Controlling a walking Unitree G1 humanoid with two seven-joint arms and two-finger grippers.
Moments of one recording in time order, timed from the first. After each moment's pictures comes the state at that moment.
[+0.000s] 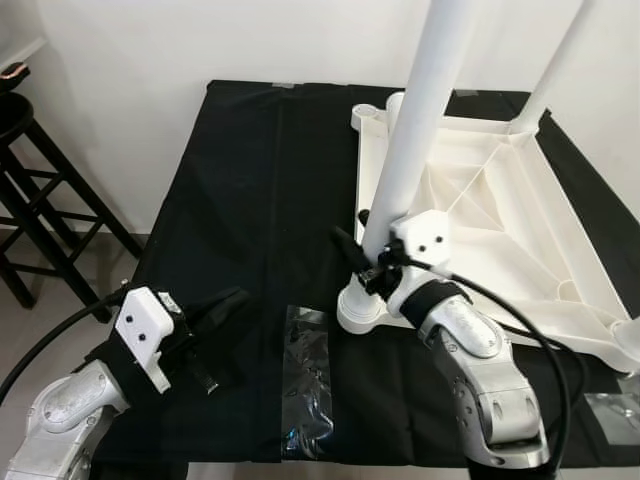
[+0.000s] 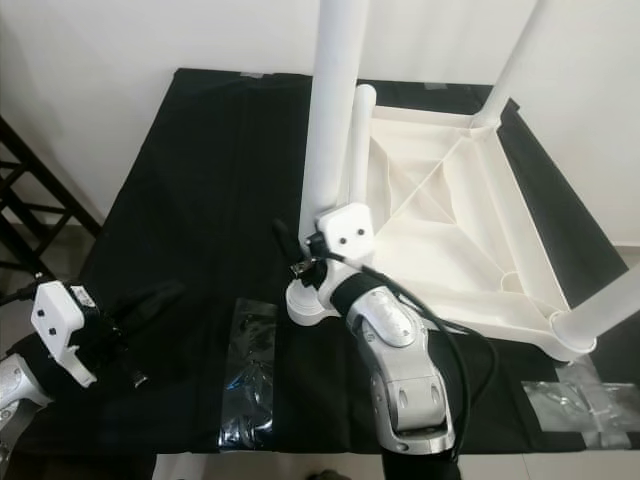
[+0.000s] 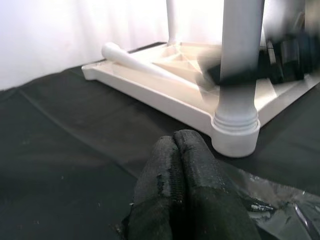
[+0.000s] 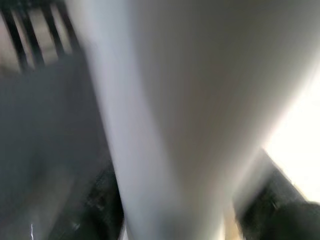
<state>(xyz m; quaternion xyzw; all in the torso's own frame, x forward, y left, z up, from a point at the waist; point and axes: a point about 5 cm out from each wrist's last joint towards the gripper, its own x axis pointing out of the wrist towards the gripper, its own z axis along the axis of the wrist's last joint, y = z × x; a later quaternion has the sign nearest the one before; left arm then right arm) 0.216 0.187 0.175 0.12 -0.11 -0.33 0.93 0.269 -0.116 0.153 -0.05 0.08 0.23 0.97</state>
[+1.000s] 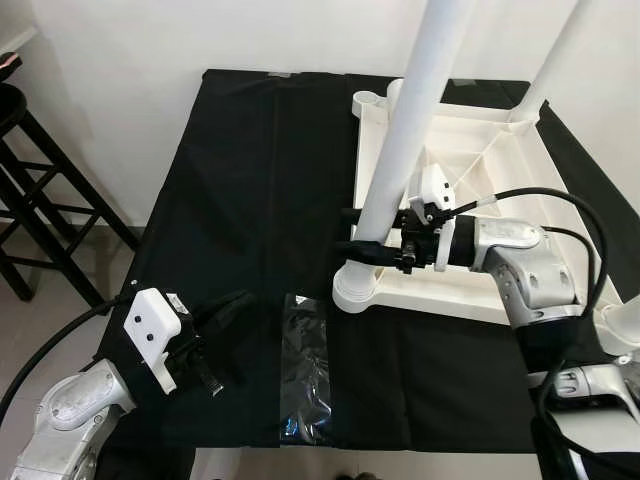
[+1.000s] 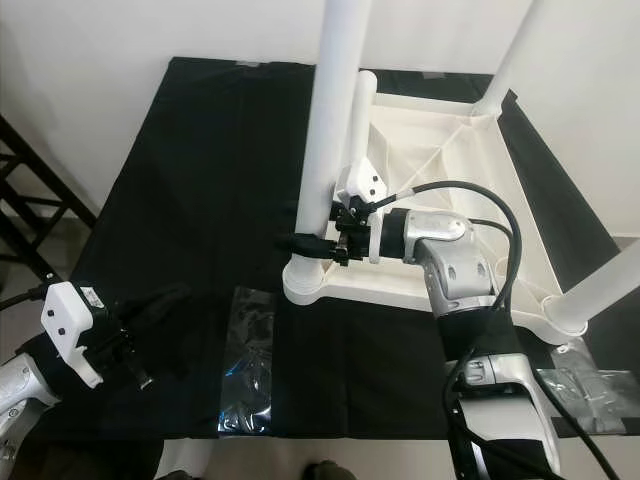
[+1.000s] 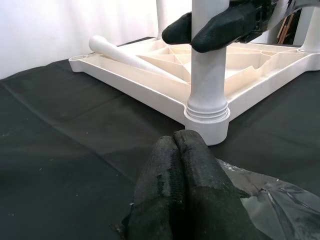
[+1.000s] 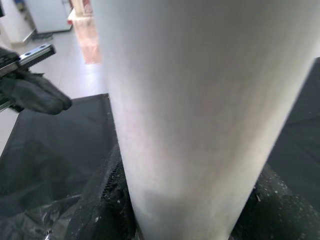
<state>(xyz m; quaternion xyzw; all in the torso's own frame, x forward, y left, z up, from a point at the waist) 0.217 0.181 0.171 0.11 -0.11 -0.35 0.93 0.339 -0.156 0.221 -0.09 0.00 0.58 0.81</state>
